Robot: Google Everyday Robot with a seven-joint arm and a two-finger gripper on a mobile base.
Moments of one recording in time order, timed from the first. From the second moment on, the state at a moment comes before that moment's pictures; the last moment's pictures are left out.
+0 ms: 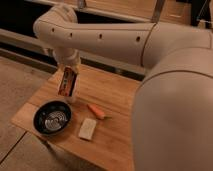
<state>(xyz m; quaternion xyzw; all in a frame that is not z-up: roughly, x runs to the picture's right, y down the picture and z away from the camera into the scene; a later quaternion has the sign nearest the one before) -0.153 -0.099 0.650 -0.13 0.12 0.77 0.62</state>
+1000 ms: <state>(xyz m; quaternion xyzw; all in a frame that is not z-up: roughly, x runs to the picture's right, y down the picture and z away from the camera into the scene) -0.254 -0.210 0.678 -0.04 0.06 0.75 0.66</state>
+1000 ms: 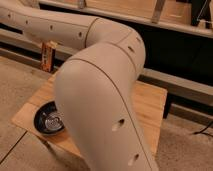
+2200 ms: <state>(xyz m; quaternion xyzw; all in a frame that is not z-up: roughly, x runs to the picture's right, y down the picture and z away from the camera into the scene) -0.138 -0.235 0.694 0.02 0.10 0.78 0.62</state>
